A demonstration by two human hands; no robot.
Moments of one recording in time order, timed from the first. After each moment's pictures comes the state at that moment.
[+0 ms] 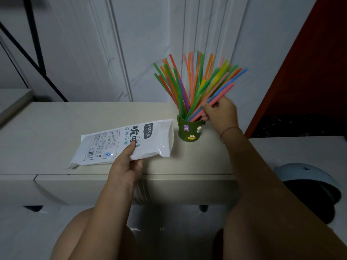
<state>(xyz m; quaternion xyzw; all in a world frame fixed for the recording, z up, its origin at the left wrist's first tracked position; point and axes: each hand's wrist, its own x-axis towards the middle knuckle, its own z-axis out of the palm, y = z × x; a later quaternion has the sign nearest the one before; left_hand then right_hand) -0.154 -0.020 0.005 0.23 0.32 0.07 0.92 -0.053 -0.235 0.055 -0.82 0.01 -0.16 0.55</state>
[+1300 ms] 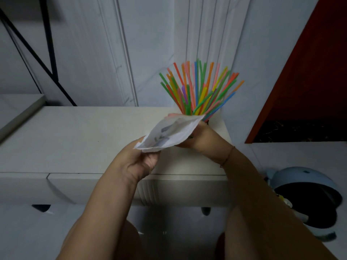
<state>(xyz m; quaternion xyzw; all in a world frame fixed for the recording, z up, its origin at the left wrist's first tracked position) -0.172 -0.039 0.071 0.28 0.23 -0.06 0.93 -0.122 -0.204 0.064 -0.77 -0.27 0.08 0.58</state>
